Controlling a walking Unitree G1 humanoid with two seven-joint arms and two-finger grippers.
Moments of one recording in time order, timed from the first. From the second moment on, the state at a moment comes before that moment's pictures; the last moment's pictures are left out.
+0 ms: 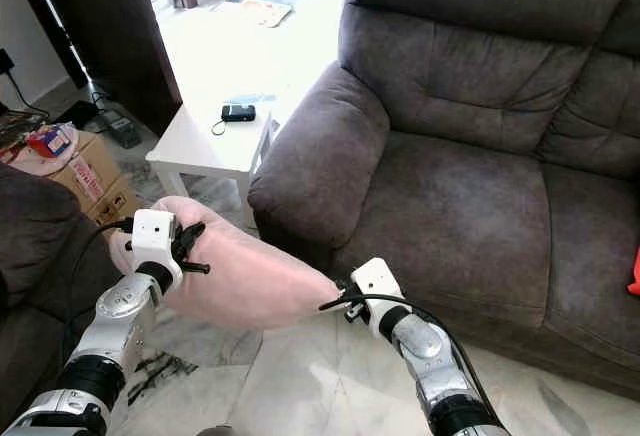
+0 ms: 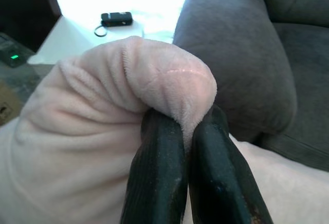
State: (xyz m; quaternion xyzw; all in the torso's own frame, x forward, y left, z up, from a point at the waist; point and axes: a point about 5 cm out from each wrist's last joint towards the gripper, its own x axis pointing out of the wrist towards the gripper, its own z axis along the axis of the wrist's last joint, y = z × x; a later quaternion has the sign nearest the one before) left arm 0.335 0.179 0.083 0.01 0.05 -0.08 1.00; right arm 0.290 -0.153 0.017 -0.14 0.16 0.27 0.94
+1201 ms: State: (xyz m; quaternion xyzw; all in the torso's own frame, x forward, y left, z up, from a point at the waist) left arm 0.337 0.161 0.097 0.01 0.05 -0.15 0.99; right arm 0.270 -0.144 -0.010 -0.22 0.21 0.33 0.89
